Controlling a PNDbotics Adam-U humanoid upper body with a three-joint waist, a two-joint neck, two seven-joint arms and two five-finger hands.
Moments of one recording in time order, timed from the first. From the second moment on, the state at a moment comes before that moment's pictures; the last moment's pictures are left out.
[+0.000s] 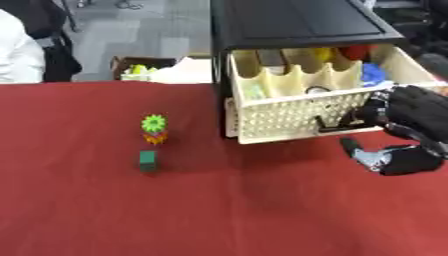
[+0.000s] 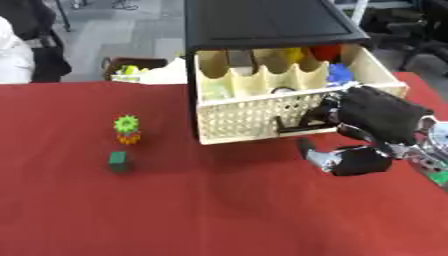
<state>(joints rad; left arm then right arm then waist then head) -0.29 0.22 0.04 -1.98 0.10 -0.23 0.07 -0.23 -1.09 0.06 -1.91 0.69 -0.29 0.10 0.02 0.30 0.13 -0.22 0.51</state>
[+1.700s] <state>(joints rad) -0.29 0.22 0.04 -1.98 0.11 -0.23 0.07 -0.19 -1.08 0.06 -1.98 0.68 -0.28 0.11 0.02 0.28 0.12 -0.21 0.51</state>
